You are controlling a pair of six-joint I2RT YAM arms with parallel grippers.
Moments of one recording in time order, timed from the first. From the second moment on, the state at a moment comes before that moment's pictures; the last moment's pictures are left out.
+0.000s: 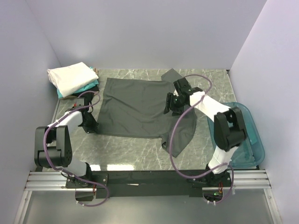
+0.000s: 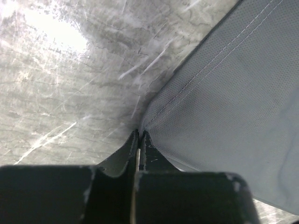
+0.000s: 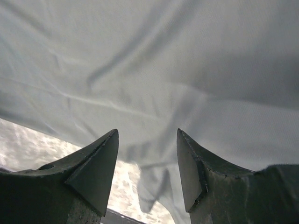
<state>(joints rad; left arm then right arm) 0.05 1.50 0.79 -0.54 -0.01 -0.55 0.37 1.80 1.31 -0.62 -0.20 0.51</state>
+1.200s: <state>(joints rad) 0.04 1.51 0.80 -0.49 0.11 -0.47 0.74 1.15 0.56 -0.64 0.02 0.95</state>
